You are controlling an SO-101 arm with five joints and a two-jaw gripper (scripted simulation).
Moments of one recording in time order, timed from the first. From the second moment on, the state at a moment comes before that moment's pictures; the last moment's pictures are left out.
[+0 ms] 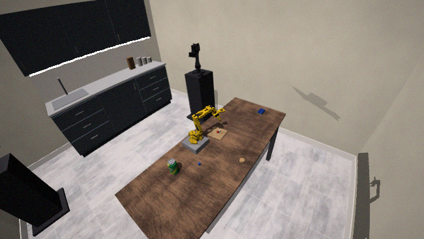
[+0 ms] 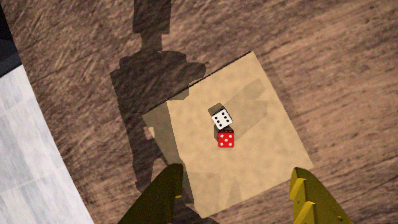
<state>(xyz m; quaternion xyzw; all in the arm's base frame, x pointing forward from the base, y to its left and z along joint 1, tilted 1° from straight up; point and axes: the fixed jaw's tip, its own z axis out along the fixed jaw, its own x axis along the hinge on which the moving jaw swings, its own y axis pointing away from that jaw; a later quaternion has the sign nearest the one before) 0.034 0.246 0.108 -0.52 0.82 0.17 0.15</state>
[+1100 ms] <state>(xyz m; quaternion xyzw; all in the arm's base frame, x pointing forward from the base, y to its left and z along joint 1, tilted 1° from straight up) 0.084 0.234 0.118 -0.45 0.86 0.17 0.19</state>
